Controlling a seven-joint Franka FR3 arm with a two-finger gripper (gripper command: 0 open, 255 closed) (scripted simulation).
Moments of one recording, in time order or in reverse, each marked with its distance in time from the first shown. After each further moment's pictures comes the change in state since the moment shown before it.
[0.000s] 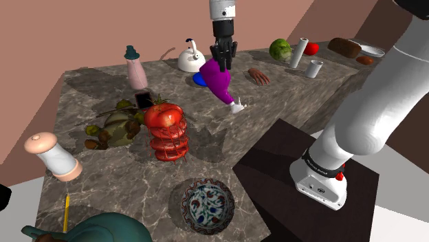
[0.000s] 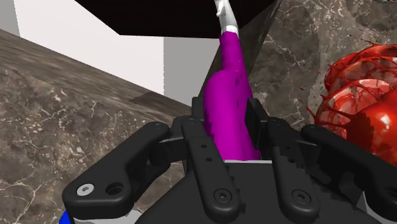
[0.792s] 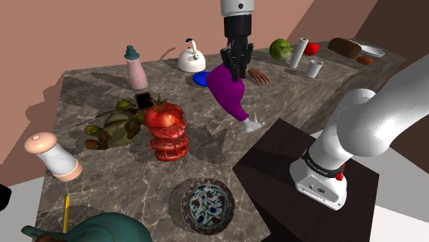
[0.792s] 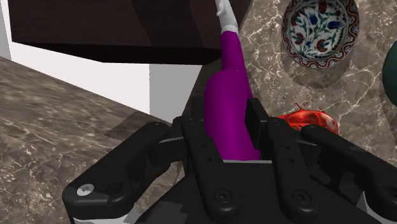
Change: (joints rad) arm 0.094 -0.337 0.116 -0.235 0.083 -0.076 0.203
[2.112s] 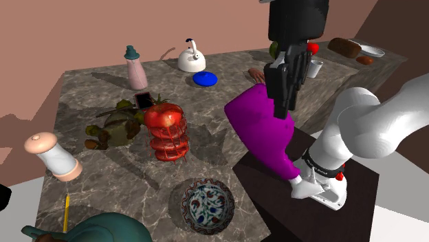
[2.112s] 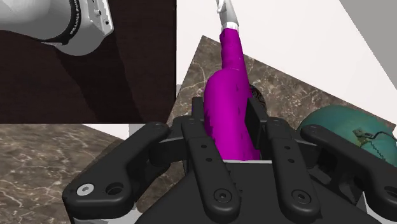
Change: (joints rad) arm 0.169 -0.309 0.266 -0.022 0.277 -0.177 0.429
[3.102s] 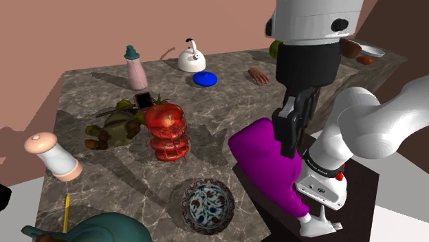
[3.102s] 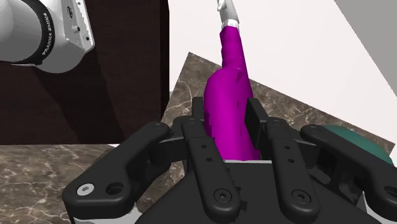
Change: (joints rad) arm 0.038 -0.048 0.102 -0.103 0.091 0.094 0.073
